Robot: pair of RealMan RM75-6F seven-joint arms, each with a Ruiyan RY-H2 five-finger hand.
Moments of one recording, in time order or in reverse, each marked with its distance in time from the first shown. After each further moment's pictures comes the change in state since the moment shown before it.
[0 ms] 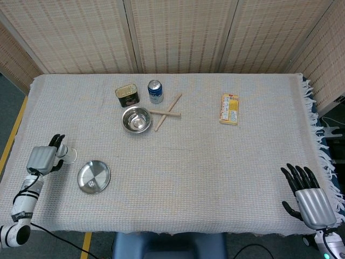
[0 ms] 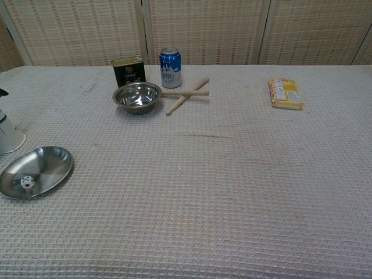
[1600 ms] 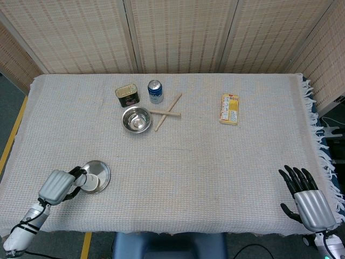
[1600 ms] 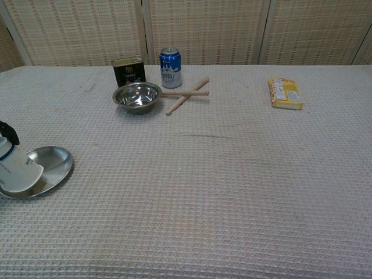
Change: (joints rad) left arm 0.105 0.116 0.217 -0.274 0.398 0.265 -0.062; right arm -0.003 0.014 -0.019 -0.007 -0.036 0.014 0.025
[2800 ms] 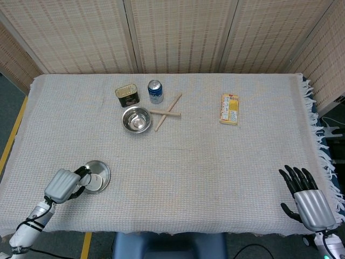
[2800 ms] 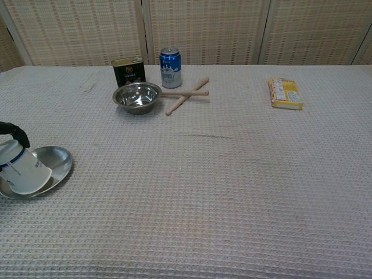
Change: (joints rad) left arm -0.028 -0.015 -0.002 0.009 0.005 -0.031 -0.006; right arm 0.002 -0.007 0.004 0.002 0.013 -0.011 -0.013
